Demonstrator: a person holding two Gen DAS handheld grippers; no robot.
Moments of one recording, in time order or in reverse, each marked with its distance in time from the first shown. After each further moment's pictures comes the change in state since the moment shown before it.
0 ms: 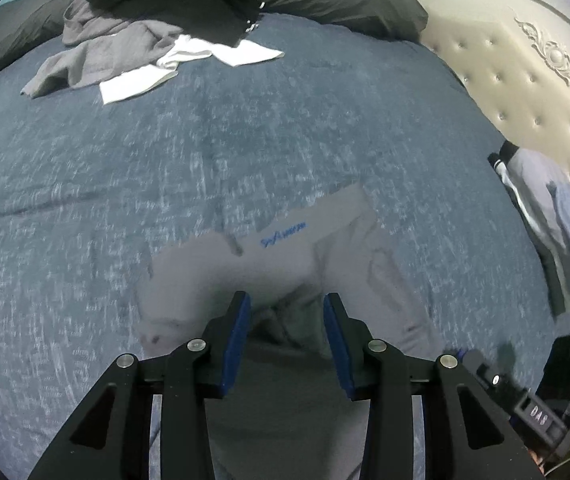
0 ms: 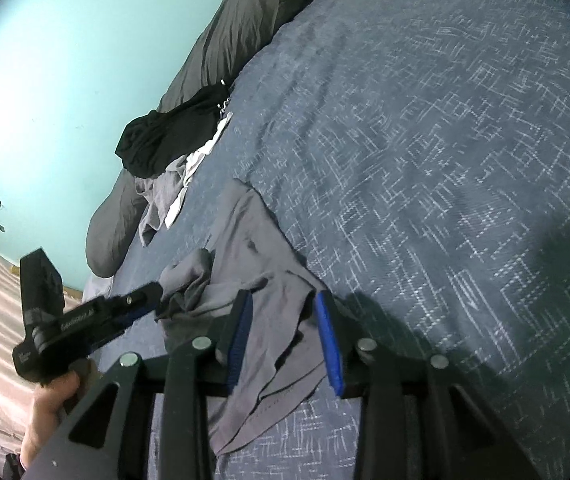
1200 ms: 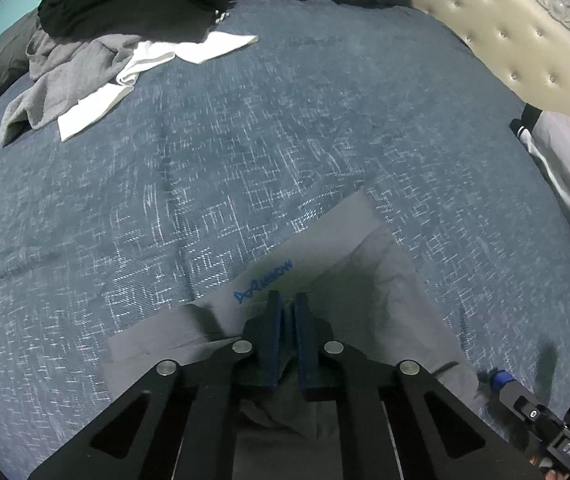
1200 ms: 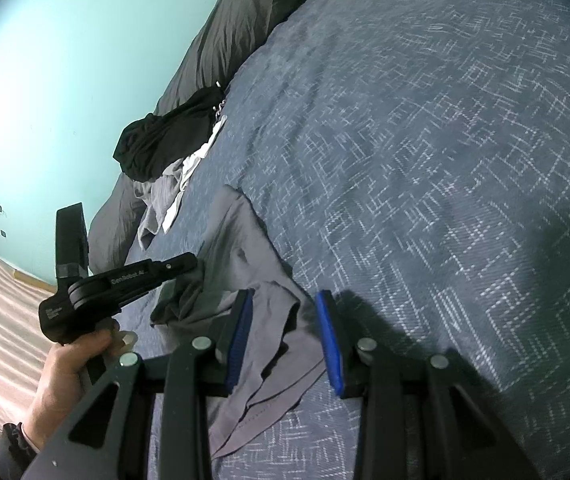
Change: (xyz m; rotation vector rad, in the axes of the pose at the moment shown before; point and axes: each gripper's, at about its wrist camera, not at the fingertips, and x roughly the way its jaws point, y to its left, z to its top) left arm 0.050 -0.025 0.029 0.118 0.059 0.092; right arm 0.004 -0.013 0.010 0.021 0.006 0.008
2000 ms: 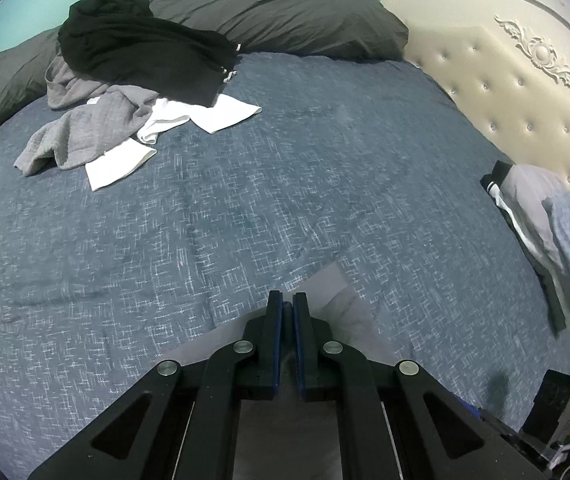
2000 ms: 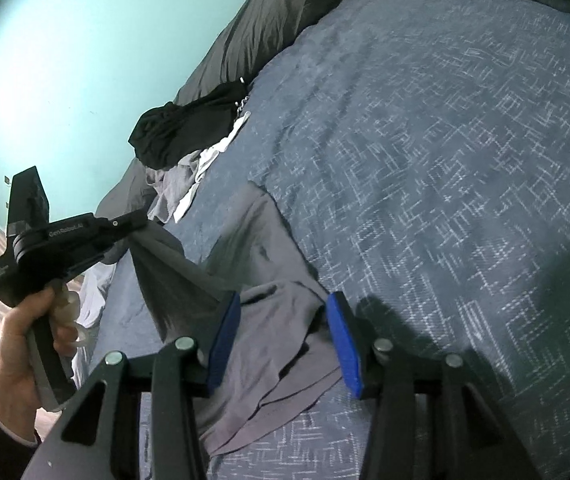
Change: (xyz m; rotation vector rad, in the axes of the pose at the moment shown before) left arm -0.068 0.006 0.020 -0.034 -0.140 -0.047; right arm 0.005 0.018 -0.002 -0.101 -0.006 0.013
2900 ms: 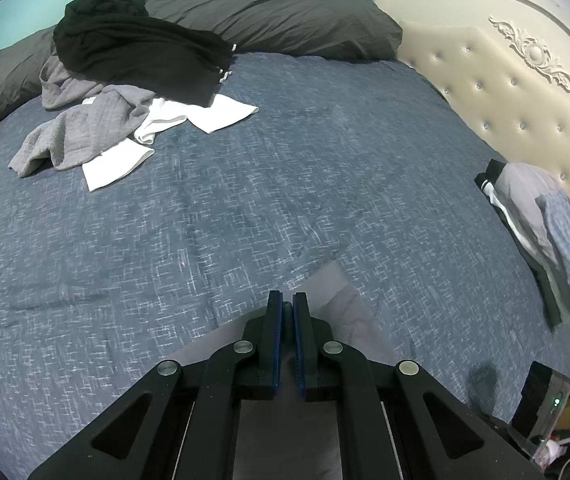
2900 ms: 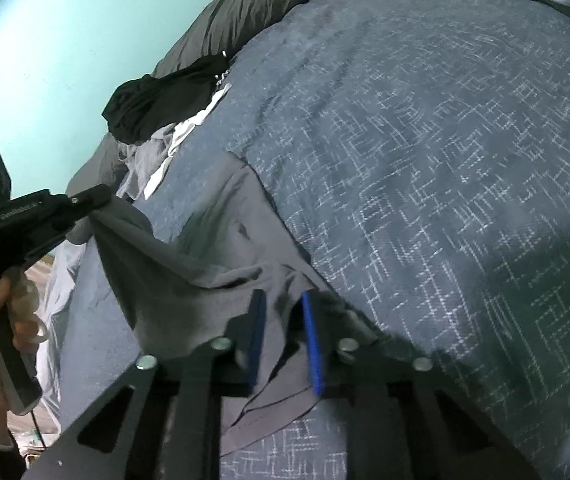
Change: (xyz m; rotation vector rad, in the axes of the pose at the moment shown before) left arm -0.002 0.010 0.001 0.010 0.000 -0.027; right arm 0.034 0.007 -0.002 -0.027 0.067 -0.120
